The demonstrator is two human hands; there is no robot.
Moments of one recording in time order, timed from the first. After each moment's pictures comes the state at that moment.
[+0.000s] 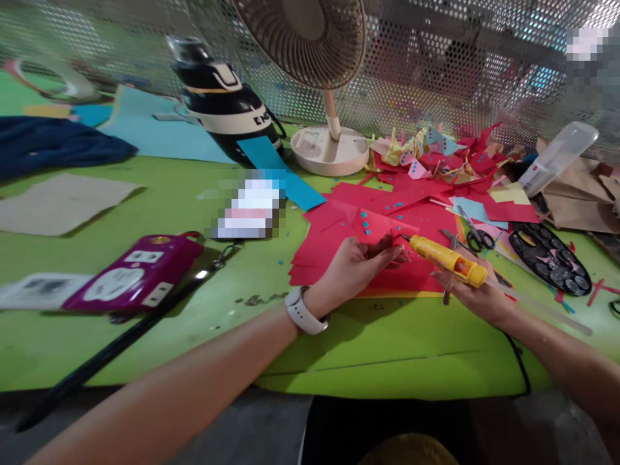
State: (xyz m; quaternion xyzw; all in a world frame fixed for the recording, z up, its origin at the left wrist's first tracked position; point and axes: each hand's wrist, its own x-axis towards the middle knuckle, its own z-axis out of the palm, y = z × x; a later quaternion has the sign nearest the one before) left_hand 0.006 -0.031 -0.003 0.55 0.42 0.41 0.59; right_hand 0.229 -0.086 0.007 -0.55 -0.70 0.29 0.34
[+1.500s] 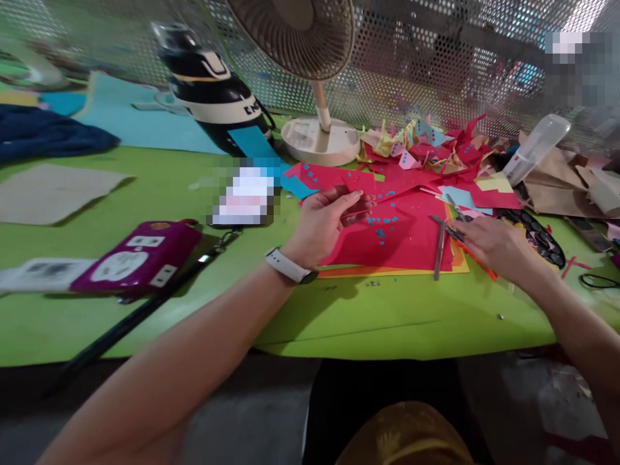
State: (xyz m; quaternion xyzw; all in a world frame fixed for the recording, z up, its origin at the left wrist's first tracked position) left_hand -0.009 0.001 0.013 0.40 0.37 0.55 0.63; right_hand 0.293 -0.083 0.046 -0.48 -0.85 -0.20 0.05
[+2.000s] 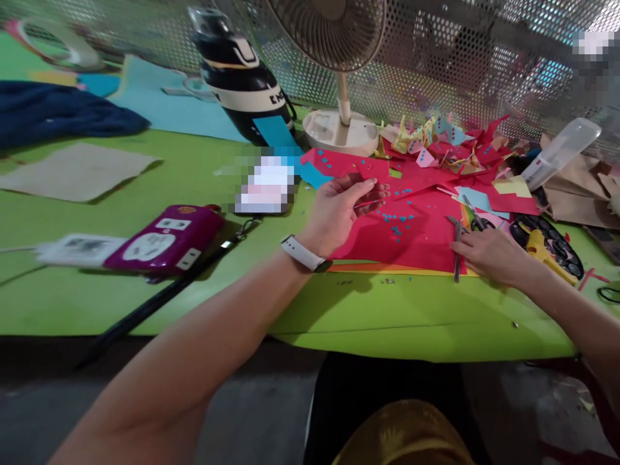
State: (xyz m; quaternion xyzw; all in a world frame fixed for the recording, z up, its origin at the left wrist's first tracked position) left_hand -0.015 0.008 0.014 0.40 0.37 0.58 0.61; right_hand 0.271 -0.061 0.030 -0.34 -0.91 -0.21 -0.13
